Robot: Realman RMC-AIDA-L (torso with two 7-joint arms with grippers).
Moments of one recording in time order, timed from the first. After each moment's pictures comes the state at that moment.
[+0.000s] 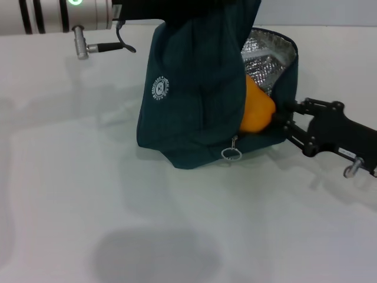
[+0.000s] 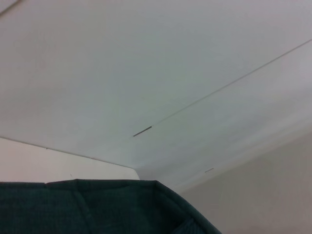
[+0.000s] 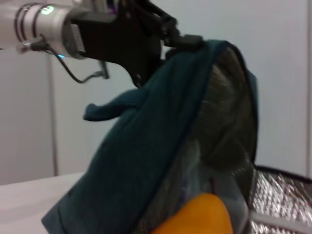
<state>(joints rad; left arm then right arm) -0.75 -2.05 0.89 0.81 1.76 1.41 -2.59 0.51 2.01 -1.58 -0.24 -0.74 -1.24 0.66</state>
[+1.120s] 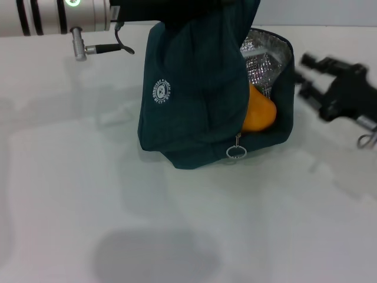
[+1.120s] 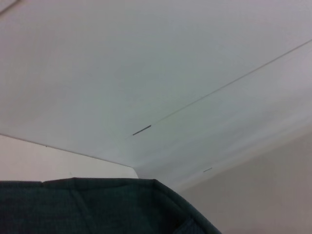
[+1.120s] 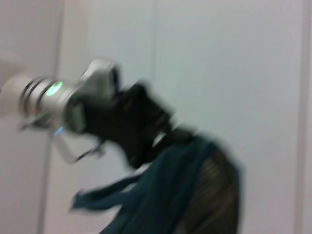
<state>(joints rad) -0.75 -2.05 0.89 0.81 1.75 1.42 -2.59 0.47 2.01 -1.46 -0.35 -0.73 -1.35 0.65</state>
